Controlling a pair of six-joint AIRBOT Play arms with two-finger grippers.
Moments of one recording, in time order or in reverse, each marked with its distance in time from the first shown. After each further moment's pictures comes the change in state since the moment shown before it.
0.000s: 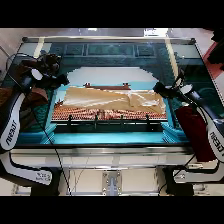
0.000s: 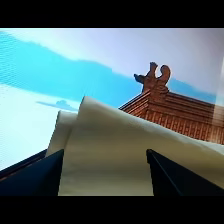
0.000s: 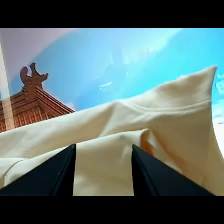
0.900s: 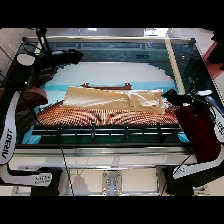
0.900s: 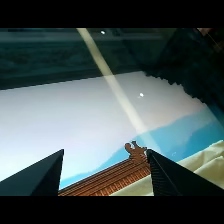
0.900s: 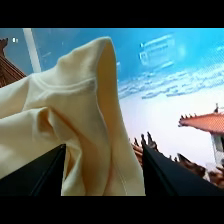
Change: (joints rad) left arm -0.120 0.106 0.086 -0.677 0.061 0.804; right arm -0.300 -0.216 0.081 0.244 0.353 -0.360
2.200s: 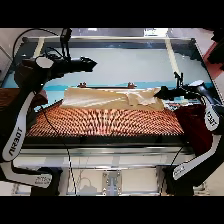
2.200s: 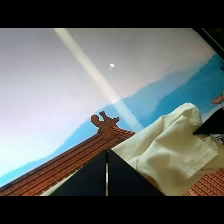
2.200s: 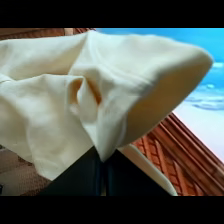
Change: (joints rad) left arm -0.125 -0.072 0.000 0.003 -0.049 -0.017; right arm 0.096 -0.186 0.294 -0.010 0.325 -0.010
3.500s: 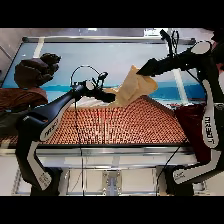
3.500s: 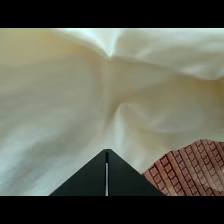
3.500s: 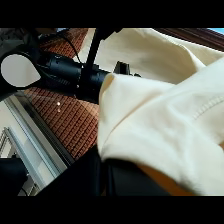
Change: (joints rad) left arm -0.235 -0.336 0.053 0.348 -0.071 -0.481; right arm 0.331 0.207 0.382 0.044 0.246 0.202
